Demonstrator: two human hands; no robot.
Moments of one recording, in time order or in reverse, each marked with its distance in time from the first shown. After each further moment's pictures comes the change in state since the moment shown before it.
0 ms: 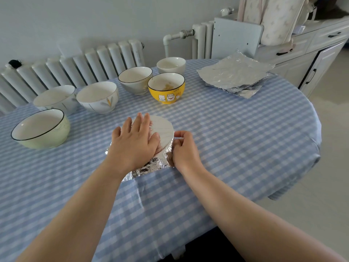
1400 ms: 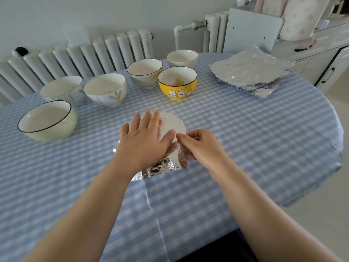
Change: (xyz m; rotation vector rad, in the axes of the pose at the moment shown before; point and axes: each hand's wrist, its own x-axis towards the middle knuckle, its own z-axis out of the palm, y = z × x) left_hand 0.001 0.000 -0.006 -0.051 -0.047 0.001; right_hand 0.008 -0.022 -0.027 -0.197 -0.215 0.012
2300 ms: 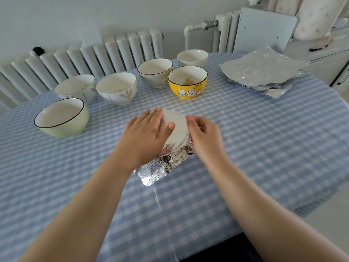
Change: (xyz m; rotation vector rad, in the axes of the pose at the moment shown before) left_hand 0.005 -0.030 0.003 -0.062 0.105 0.091; right_hand 0.011 -0.008 0.024 0.090 0.192 -0.213
